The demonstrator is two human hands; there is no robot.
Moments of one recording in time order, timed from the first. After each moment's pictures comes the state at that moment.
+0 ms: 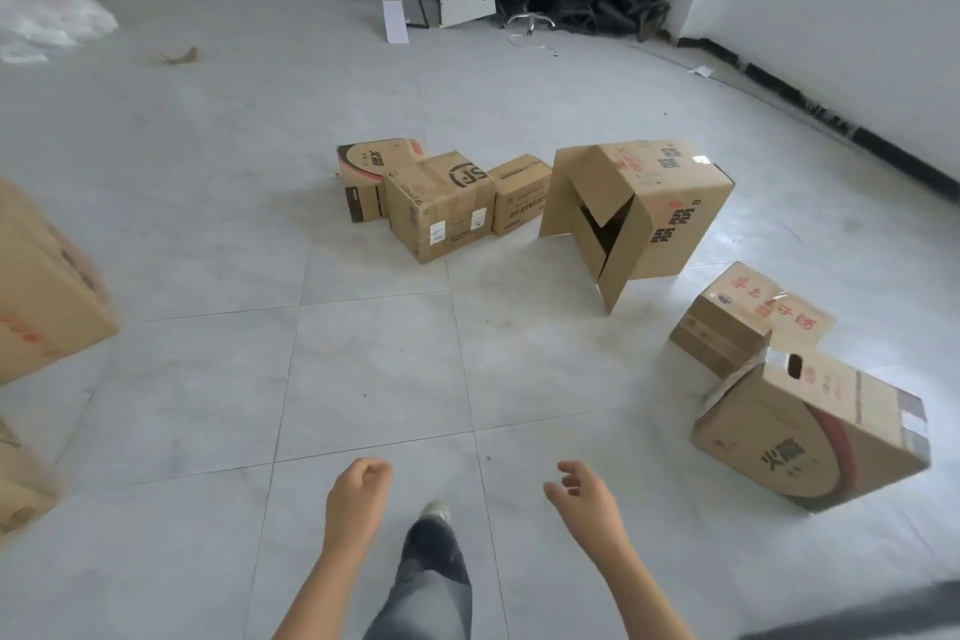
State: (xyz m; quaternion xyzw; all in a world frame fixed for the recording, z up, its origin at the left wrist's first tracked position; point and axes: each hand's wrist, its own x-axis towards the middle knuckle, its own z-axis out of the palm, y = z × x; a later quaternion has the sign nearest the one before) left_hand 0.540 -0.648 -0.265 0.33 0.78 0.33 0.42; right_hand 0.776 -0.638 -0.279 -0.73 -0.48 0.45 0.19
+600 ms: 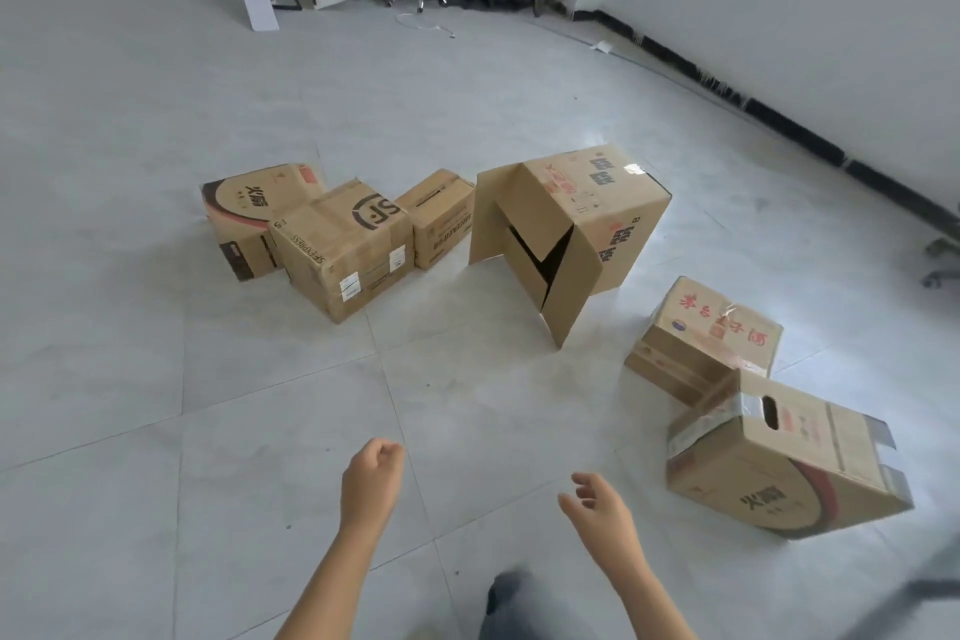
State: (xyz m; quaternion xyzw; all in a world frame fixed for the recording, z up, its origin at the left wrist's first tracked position) left_hand 0.588 -0.283 -0.263 0.42 0.74 0.27 0.46; right_hand 0.816 -0.358 -0.277 -0.80 -0.37 0.41 0.23
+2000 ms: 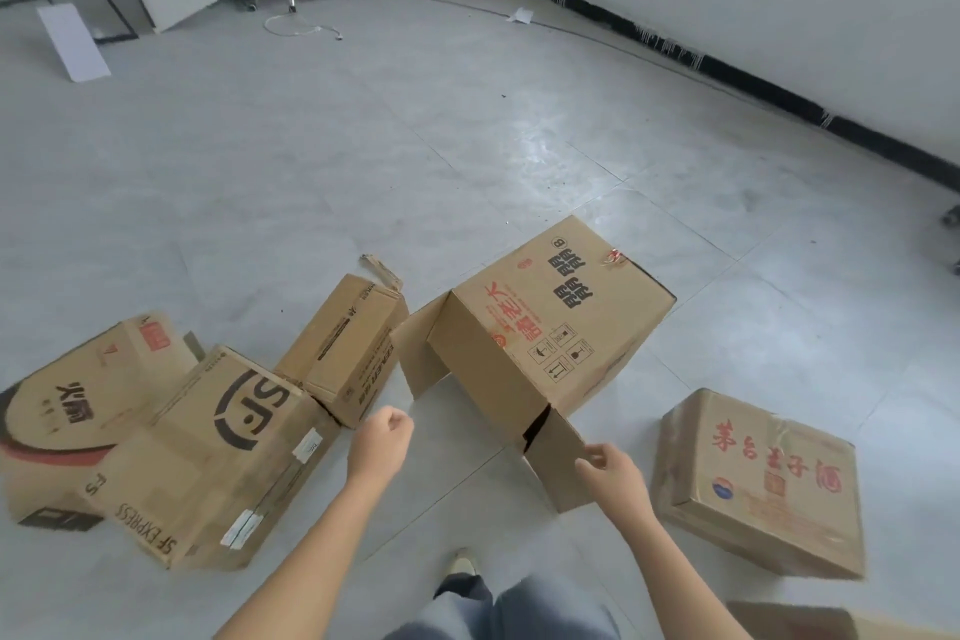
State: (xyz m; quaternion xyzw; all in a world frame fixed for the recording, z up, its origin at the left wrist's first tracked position) left_hand 0.858 0.399 -0.287 0.59 0.67 0.10 0.43; right_hand 1.087 0.264 -0.310 -0.85 -0.26 0.40 0.22
